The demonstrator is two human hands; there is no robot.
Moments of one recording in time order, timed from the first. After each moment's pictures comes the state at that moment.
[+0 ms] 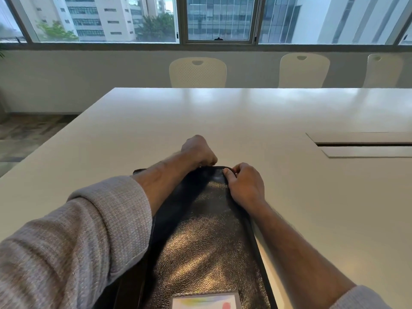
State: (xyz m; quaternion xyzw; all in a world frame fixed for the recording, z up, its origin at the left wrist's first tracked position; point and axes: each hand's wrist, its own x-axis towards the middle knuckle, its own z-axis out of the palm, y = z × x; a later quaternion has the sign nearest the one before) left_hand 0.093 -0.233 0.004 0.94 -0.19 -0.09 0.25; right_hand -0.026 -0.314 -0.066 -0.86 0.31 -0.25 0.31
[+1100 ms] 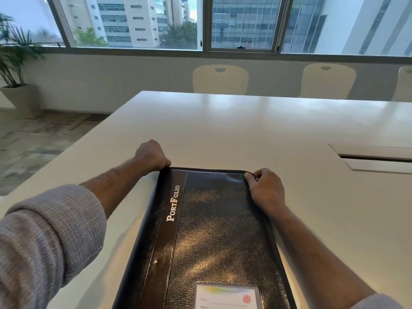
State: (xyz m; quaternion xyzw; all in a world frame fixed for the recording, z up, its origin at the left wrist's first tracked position) left_hand 0.147 -0.075 0.005 0.97 -0.10 -0.03 0.22; right_hand -0.027 -0.314 -0.065 -0.86 0.31 -0.25 0.31
